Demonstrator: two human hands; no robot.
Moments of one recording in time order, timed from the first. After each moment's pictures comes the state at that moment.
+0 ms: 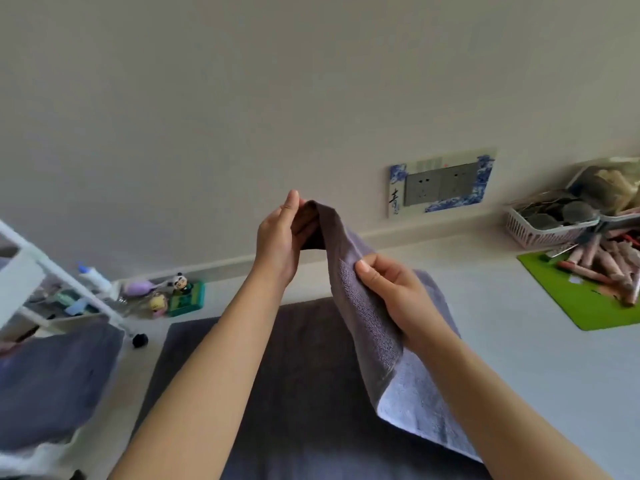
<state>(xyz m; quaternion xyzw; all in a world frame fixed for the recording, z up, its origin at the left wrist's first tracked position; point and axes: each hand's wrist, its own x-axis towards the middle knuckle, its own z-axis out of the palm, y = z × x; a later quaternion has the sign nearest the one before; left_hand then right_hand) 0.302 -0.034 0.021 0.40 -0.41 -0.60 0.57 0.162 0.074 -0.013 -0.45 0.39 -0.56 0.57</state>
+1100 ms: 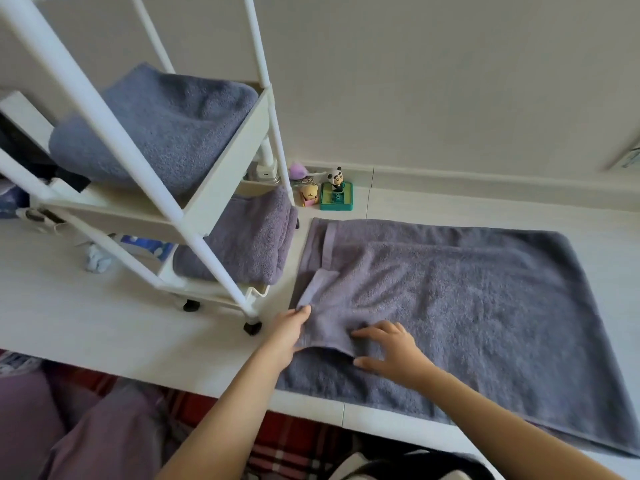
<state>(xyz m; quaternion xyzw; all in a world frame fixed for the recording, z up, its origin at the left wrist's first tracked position) 0.682 0.113 -0.205 0.71 -0.18 -0.59 0.34 0.465 0.119 -0.202 -0.76 0.53 0.02 0.37</state>
